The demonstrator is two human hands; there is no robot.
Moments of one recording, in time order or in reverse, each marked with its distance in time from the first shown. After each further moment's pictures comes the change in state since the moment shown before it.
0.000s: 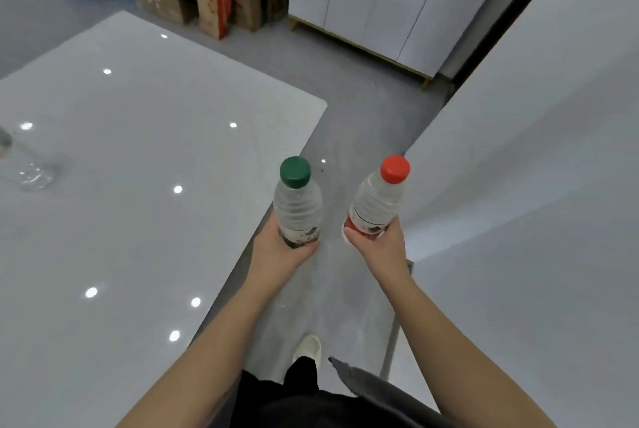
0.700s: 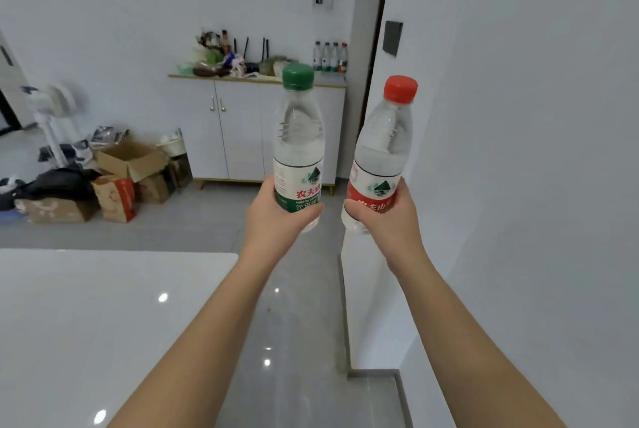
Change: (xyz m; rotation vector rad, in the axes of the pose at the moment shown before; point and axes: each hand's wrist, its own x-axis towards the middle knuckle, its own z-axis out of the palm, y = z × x) left_hand 0.098 0.259 0.092 -0.047 -0.188 0.538; right_hand 0.072 -0.177 -0.157 0.258 0.425 -0.326
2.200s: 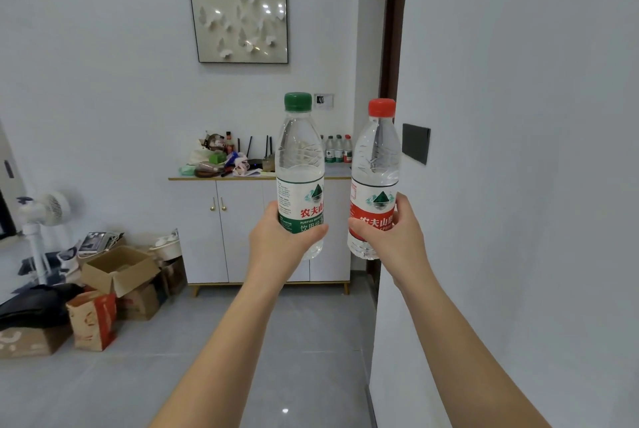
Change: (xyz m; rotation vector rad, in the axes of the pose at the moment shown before) left_hand 0.296 0.035 0.022 0.029 0.038 0.126; right_hand 0.297 -0.019 0.096 0.011 0.072 -0.191
